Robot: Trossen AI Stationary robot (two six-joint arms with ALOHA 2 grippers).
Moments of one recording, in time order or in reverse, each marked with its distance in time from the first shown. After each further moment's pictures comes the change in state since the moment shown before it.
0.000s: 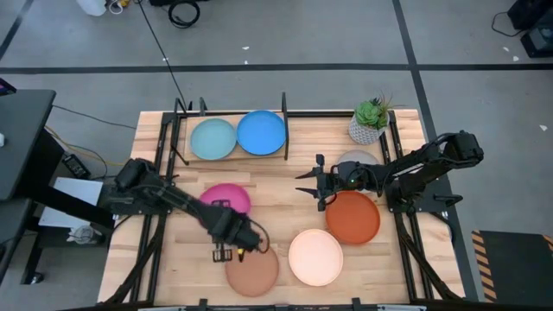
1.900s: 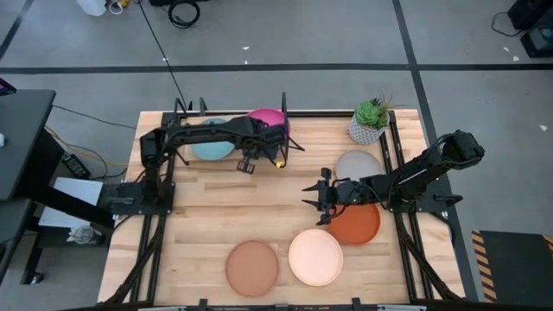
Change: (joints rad) left arm 0.719 0.109 0.174 0.205 -0.336 1.118; right arm 0.202 0.000 0.000 -0.184 0.267 0.171
